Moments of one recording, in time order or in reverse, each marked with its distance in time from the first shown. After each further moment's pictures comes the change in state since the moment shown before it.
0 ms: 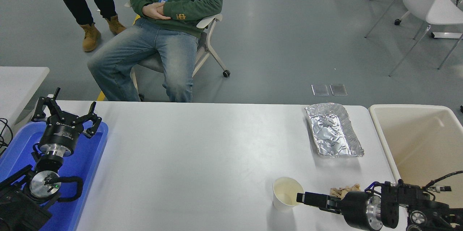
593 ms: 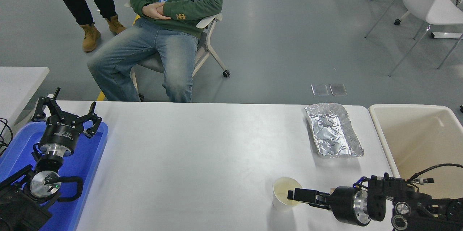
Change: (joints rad) left arm 0.000 0.000 0.000 0.000 0.000 0.000 0.000; right arm 0.035 0.079 -0.002 -0.054 0.027 0.012 -0.041
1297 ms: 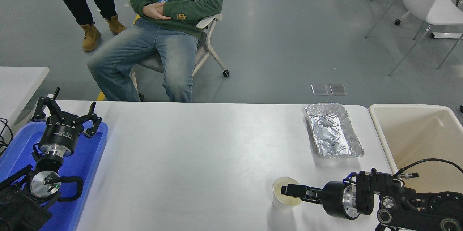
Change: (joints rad) left arm 0.000 0.000 0.000 0.000 0.000 0.000 0.000; right arm 0.003 0.090 -0.009 -0.088 -0.010 0.002 -0.003
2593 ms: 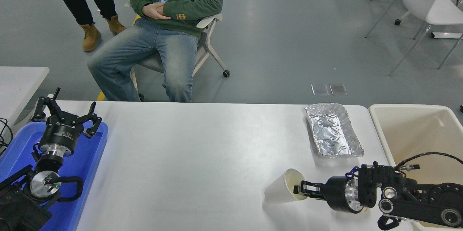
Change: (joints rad) left arm 0.000 0.000 0.000 0.000 0.000 0.000 0.000; right arm 0.036 -0.041 0.021 -0.003 0.053 0.071 -0.007
